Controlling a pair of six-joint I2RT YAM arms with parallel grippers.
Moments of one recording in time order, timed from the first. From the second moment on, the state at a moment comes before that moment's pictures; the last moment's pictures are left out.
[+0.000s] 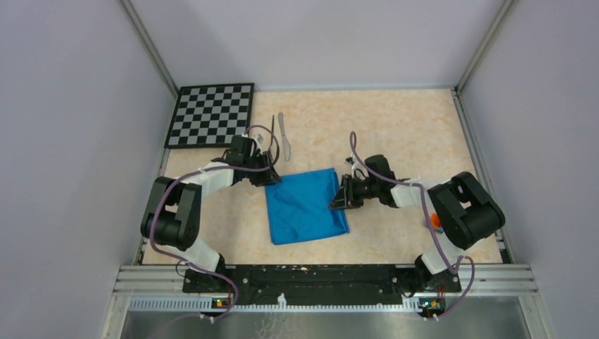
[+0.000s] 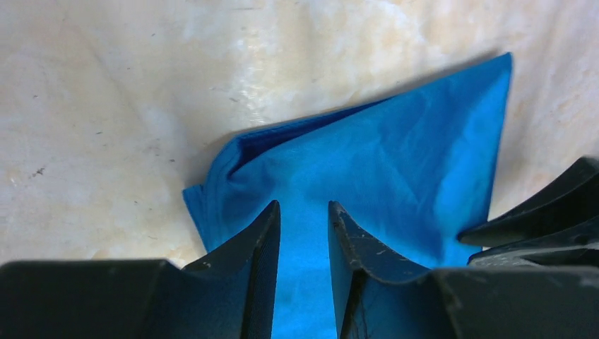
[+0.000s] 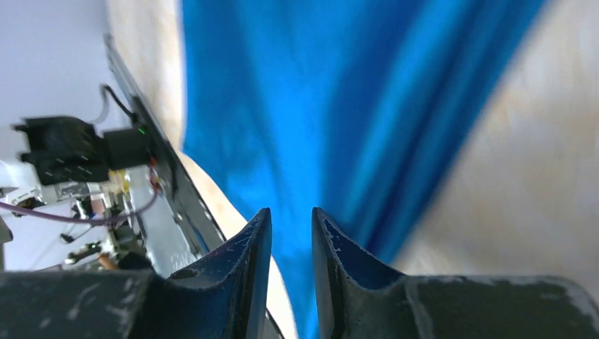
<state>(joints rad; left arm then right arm) -0.25 1.59 0.85 -0.16 0.39 -0.53 0.47 1.61 0.65 0.22 -0.73 0.59</state>
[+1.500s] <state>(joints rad) -0.26 1.66 0.80 -0.03 0.48 -0.55 0.47 1.19 0.43 -0.12 -0.29 0.57</state>
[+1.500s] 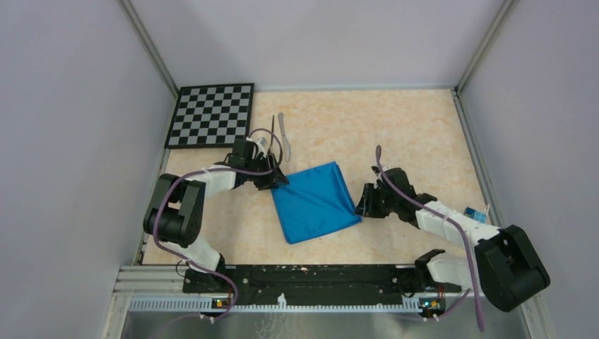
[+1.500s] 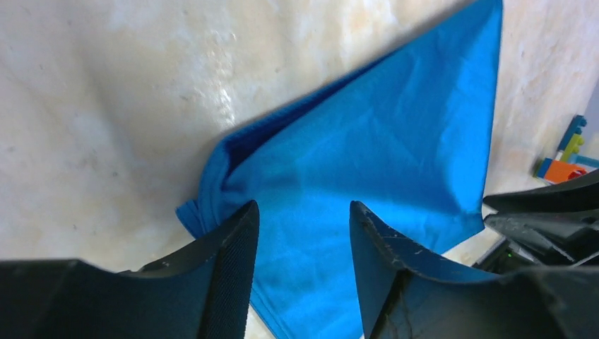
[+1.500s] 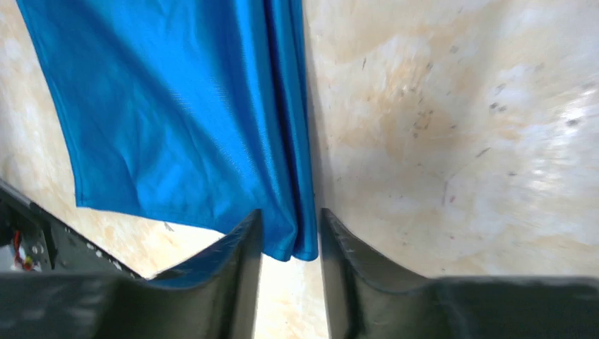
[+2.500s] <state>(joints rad) 0.18 1.15 0.87 -0.61 0.11 -0.67 1.25 1.98 1.48 -0.72 0.07 0.72</state>
